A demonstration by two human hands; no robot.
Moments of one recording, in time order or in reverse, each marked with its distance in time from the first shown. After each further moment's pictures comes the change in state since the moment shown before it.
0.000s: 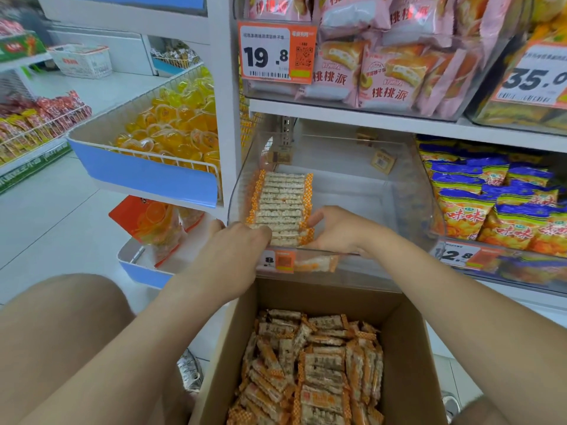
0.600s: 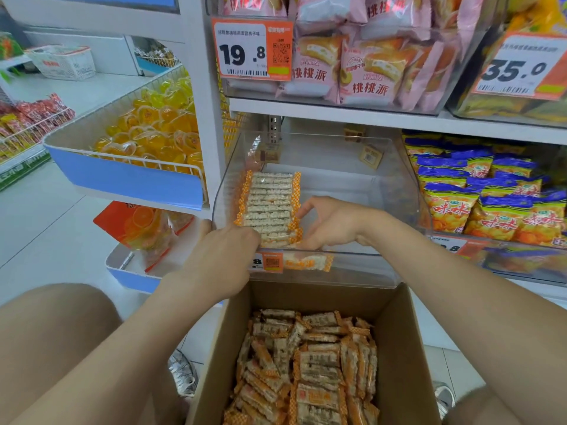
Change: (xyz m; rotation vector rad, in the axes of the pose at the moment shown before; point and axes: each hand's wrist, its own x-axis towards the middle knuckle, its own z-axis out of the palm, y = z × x) left_hand 0.010 0.006 0.002 0.034 0.000 -0.020; right_hand 0.013 0.011 -0.020 0.028 -0.117 -0.004
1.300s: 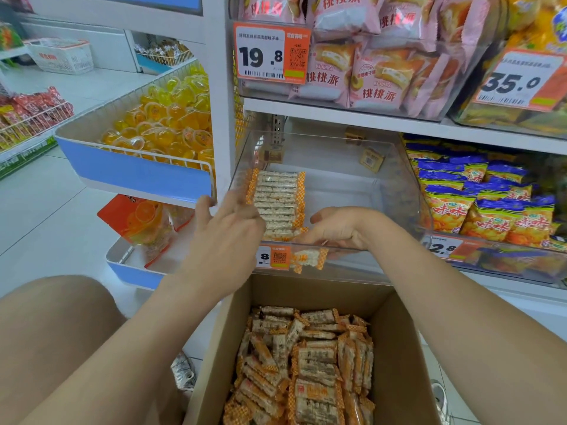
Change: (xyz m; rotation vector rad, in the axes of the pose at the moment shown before) left_hand -0.014 -0.007 -0.002 0.148 0.289 0.015; right_hand -0.006 -0.008 0.016 0.301 -0.073 0.244
